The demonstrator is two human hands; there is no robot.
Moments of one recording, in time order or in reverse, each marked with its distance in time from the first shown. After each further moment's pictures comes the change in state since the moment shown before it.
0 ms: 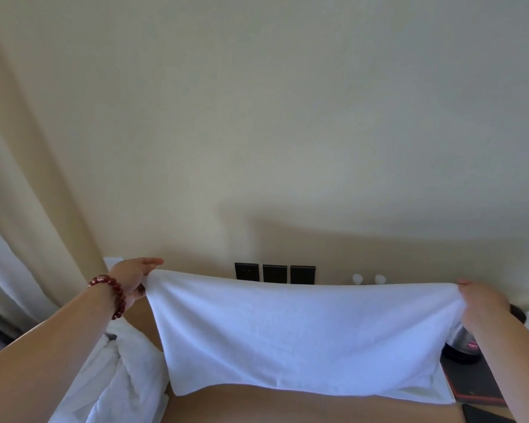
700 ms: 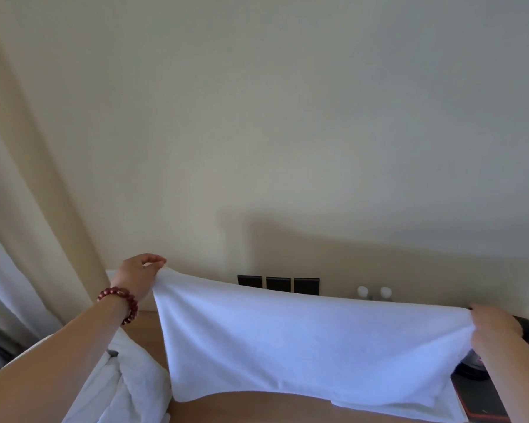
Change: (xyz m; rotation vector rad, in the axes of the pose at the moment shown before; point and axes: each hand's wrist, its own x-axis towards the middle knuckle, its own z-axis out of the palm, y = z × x) left_hand -0.013 0.025 0.011 0.497 0.200 0.449; right_hand -0.012 -0.010 0.003 -0.089 -0.075 0.064
